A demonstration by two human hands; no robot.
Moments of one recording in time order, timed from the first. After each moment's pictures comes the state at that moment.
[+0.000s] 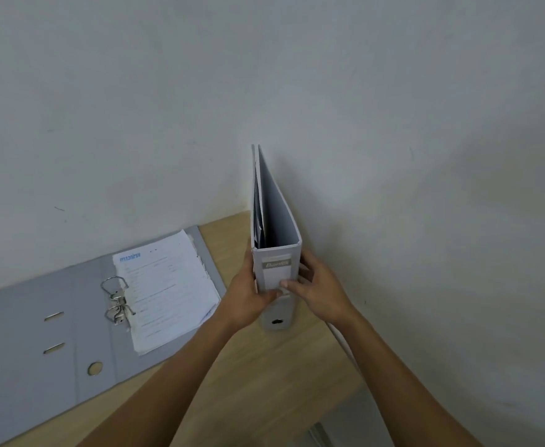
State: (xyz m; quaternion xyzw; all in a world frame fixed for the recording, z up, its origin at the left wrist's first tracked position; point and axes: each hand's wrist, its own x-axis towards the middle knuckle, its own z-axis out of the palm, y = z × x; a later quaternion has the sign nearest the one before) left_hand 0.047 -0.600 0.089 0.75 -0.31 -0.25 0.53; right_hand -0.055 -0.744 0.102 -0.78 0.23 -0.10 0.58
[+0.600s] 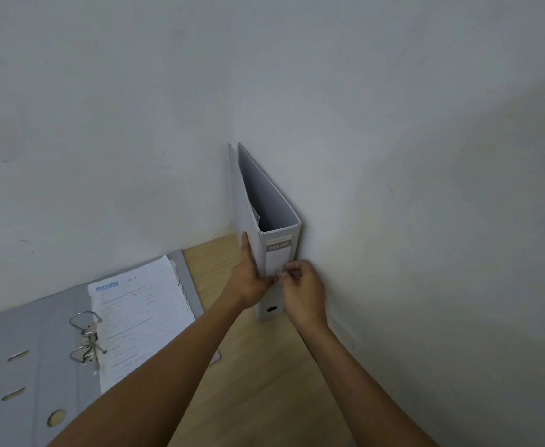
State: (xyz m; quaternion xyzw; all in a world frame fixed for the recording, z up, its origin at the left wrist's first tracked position) left_hand 0.107 -0.705 0.086 0.81 -0.27 -0.24 0.47; right_hand -0.001 -0.778 0.107 -0.71 0.40 -0.20 0.54
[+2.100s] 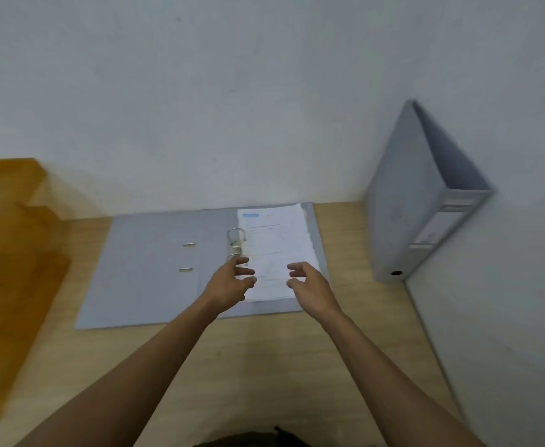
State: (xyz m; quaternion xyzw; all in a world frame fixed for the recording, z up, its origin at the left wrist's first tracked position) left_hand 0.110 -0.398 0.061 0.83 0.03 -0.26 0.50; right_hand 0.048 -0.579 0.065 -0.81 0.22 0.10 0.54
